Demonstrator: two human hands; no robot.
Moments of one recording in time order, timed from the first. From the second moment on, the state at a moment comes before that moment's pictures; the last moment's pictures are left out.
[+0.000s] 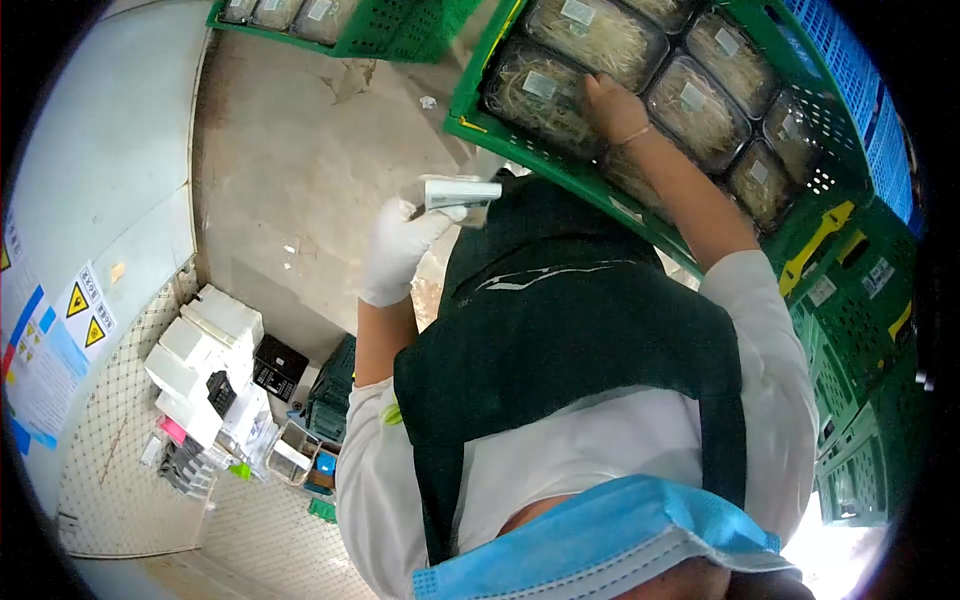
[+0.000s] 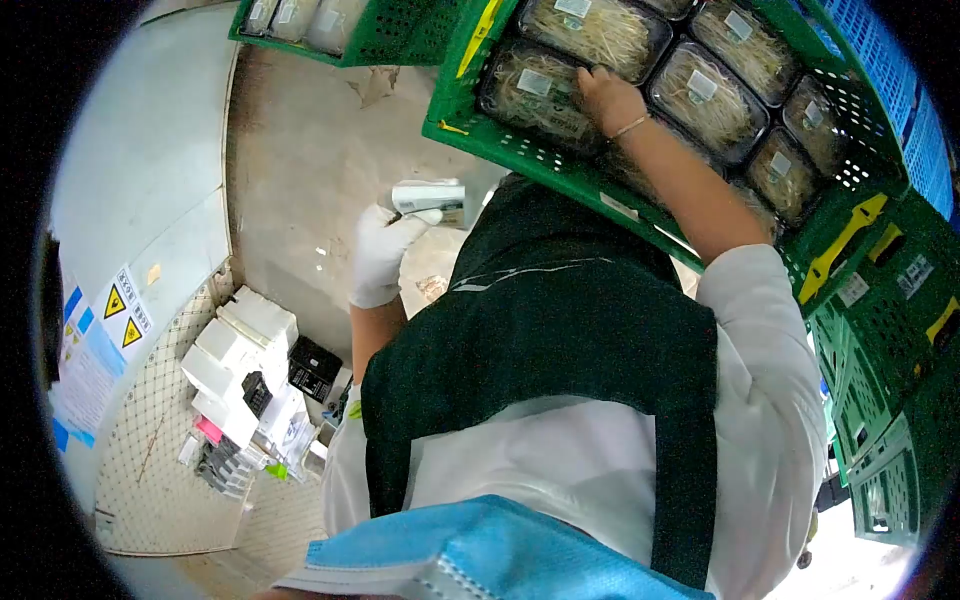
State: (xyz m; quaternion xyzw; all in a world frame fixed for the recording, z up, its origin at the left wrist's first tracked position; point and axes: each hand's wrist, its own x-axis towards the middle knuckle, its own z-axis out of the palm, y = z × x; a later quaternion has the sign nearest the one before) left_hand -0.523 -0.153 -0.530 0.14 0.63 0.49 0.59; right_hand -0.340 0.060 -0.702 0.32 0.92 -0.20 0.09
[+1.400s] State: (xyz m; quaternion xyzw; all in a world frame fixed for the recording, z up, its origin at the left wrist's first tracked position) left_hand -0.470 -0.026 -0.534 0.11 0.64 0.49 0.58; right_hand -0.328 0.089 -0.542 0.27 0.77 -0.54 -0.20
